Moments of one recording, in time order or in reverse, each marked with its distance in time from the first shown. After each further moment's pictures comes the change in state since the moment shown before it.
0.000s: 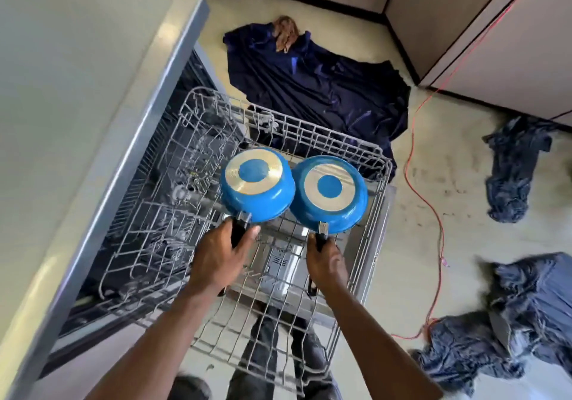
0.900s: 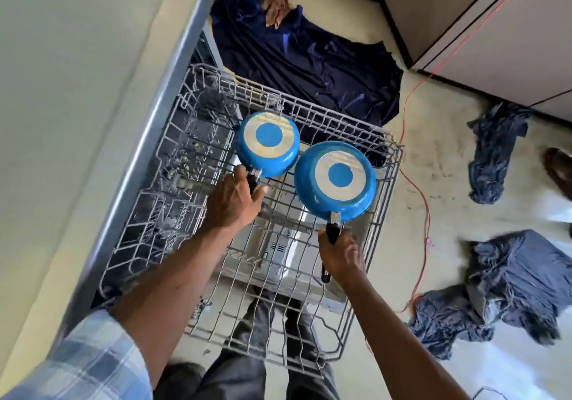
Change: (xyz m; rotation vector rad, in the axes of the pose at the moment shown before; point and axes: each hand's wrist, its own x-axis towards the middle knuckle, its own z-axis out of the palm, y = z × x) left_hand 0.101 -0.014 0.015 0.265 -0.113 -0.002; right_hand -0.011 -0.009 -0.001 -0.165 0.058 0.124
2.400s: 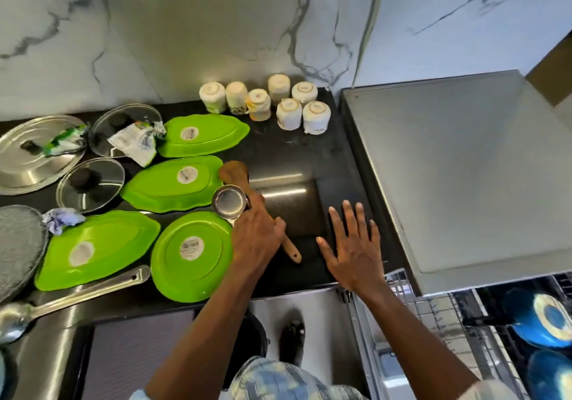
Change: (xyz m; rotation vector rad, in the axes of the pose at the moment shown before) left_hand -0.503 -0.383 -0.138 -0.505 0.818 -0.985; right_hand -0.419 -0.178 0.286 -0.875 0.108 -1.768
